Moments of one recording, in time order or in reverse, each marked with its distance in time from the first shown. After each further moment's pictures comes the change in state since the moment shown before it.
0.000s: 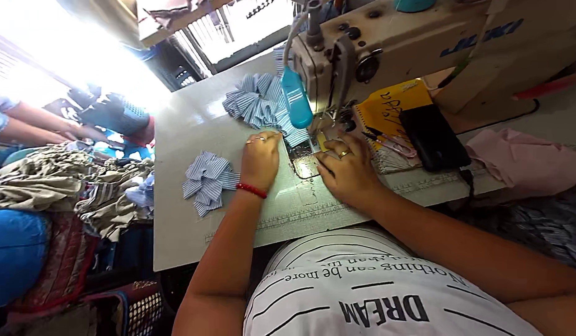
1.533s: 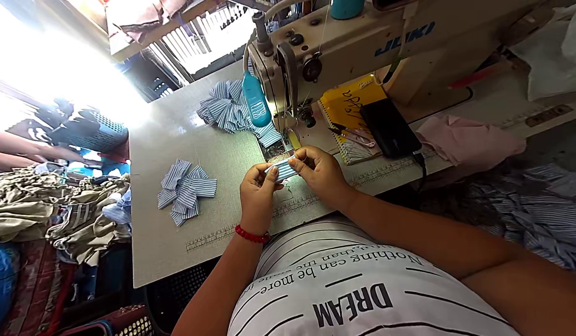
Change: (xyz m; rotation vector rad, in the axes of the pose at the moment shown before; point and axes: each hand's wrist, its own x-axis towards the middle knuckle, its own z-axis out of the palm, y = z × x) left_hand -0.061 0.099 -0.016 -1.231 0.103 -0.583; right_hand -0.013 -0.035 -0.030 0.849 0.174 0.300
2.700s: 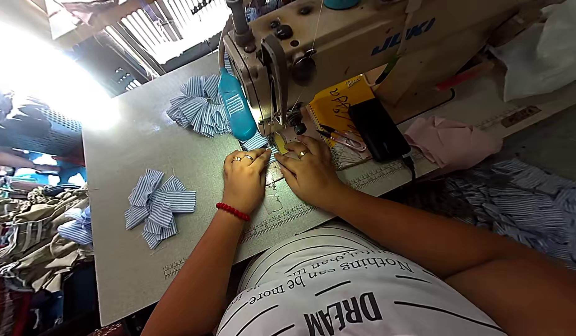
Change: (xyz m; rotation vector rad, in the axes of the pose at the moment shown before) left_hand 0.079 -0.036 -0.015 1.209 -0.326 0.686; right_hand 0.019 0.035 -0.004 -0.862 -0.133 -0.180
